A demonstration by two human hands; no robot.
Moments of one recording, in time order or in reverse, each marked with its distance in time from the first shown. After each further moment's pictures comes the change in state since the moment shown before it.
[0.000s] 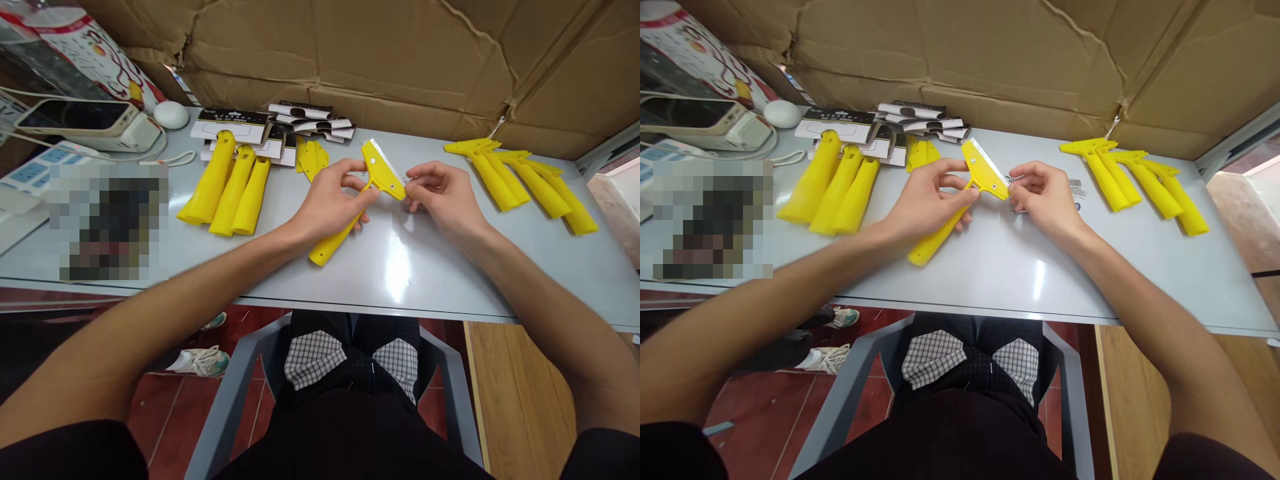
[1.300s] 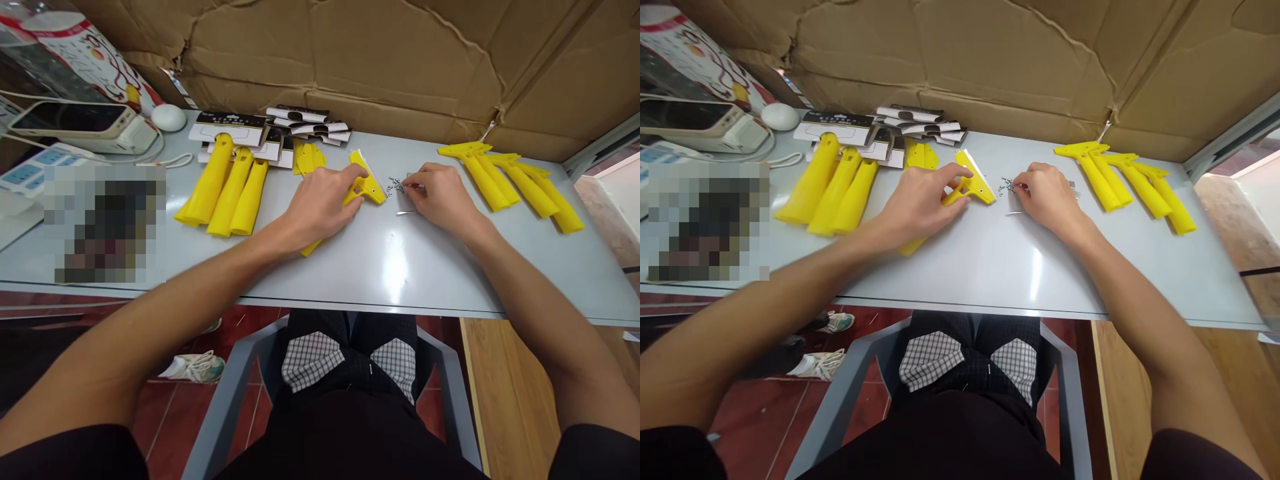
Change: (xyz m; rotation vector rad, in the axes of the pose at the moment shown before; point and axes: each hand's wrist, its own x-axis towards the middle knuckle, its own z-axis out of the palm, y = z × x) left_hand 0.008 -0.009 -0.016 0.657 0.011 0.275; right_hand 0.020 0.017 -0.026 -0.799 -0.083 -0.348
